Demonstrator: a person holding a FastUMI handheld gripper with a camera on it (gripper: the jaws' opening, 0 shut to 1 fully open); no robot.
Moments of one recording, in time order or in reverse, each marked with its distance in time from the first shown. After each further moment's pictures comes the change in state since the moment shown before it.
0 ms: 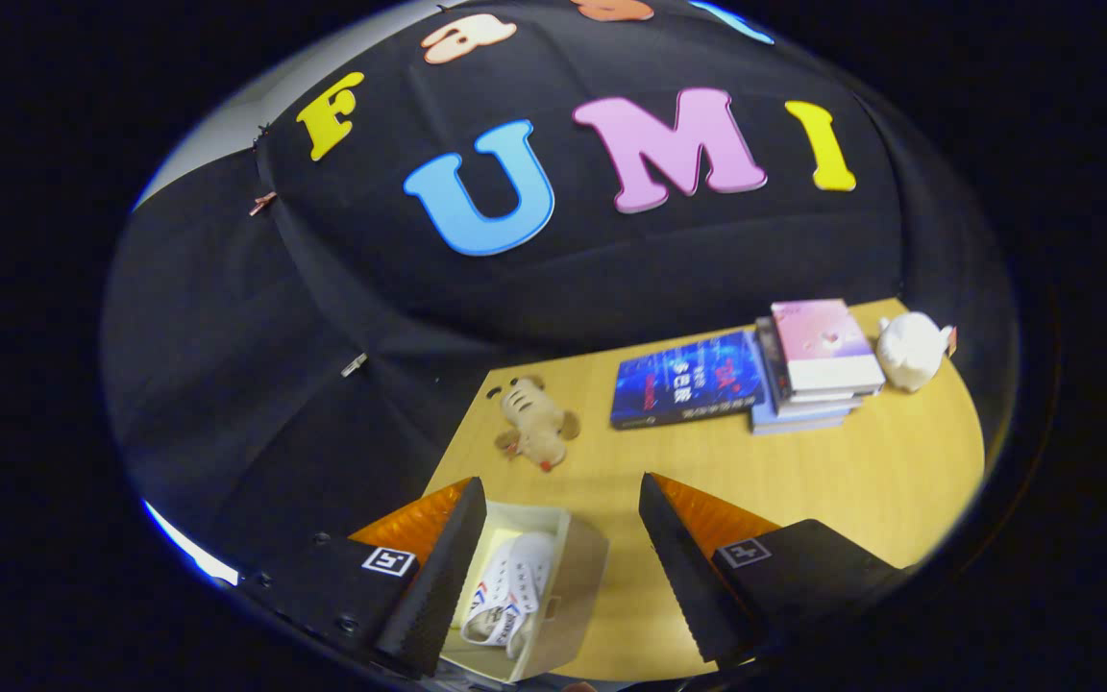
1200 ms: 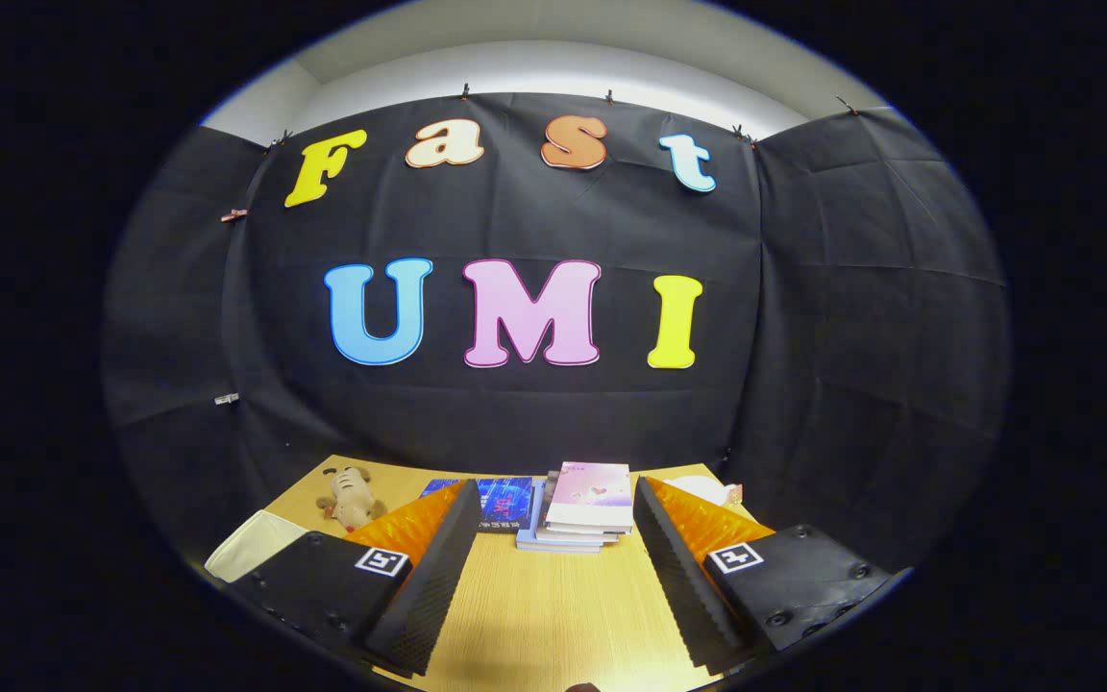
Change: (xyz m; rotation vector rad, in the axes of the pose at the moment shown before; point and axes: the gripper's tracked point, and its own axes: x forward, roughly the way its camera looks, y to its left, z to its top) arm -0.168 -0.158 0.064 -0.239 -0.412 -0.356
